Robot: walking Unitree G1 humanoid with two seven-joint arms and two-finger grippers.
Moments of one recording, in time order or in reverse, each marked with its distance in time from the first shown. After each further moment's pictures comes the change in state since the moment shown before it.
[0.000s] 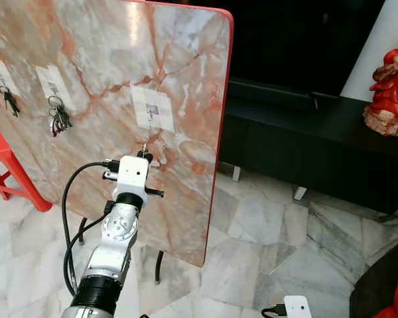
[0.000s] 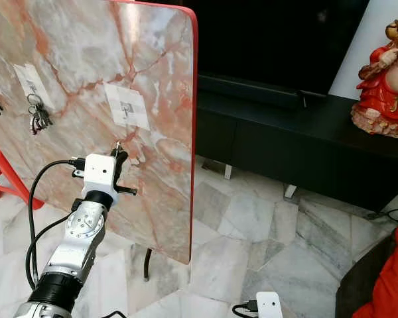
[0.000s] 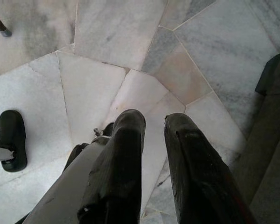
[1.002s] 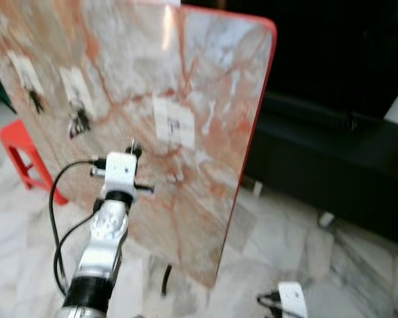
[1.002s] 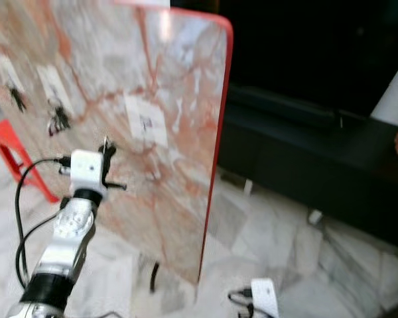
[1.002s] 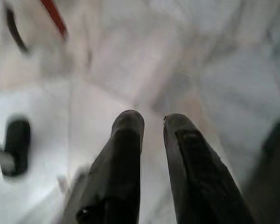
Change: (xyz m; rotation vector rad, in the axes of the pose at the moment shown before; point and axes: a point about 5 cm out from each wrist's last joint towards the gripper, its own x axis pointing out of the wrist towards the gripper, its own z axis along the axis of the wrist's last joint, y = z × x) left arm 0.000 -0.007 0.010 -0.021 -0.066 -0.027; right arm 0.000 0.000 0.001 -0.010 -0.006 0.006
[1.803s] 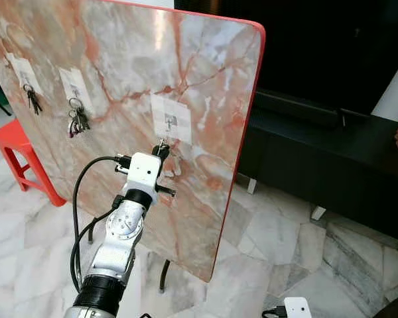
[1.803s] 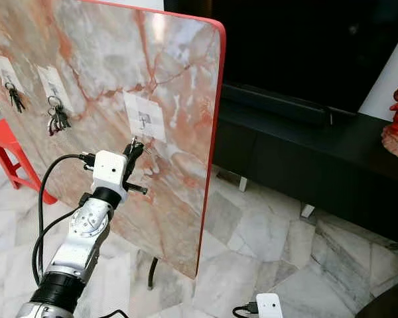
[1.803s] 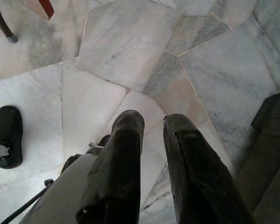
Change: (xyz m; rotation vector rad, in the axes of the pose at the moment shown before) left arm 0.003 -0.008 0.010 0.022 -0.043 -0.118; right arm 0.000 -0.002 -0.003 -0.004 0.015 -0.003
